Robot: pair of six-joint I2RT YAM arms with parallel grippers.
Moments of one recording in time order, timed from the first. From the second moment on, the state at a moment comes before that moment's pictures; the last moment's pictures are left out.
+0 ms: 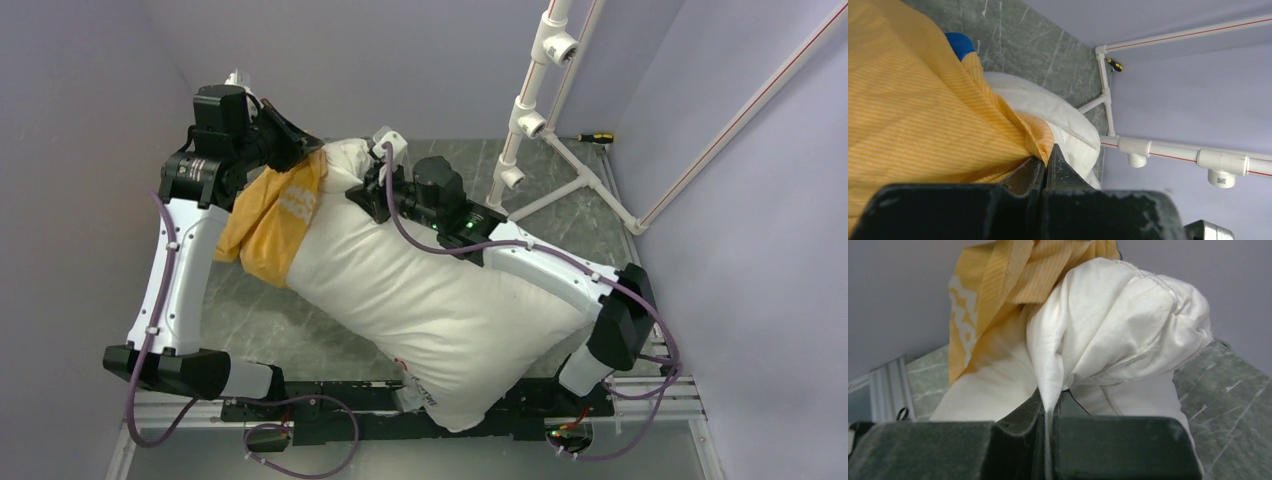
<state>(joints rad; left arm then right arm) -0.17 1.39 1.80 -0.84 0.22 -0.88 0.92 1.63 1.46 0.10 -0.10 0.10</state>
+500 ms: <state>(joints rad) -0.15 1.30 1.71 -0.91 0.10 -0.51 0.90 1.69 1.65 -0.19 -0.61 0.04</state>
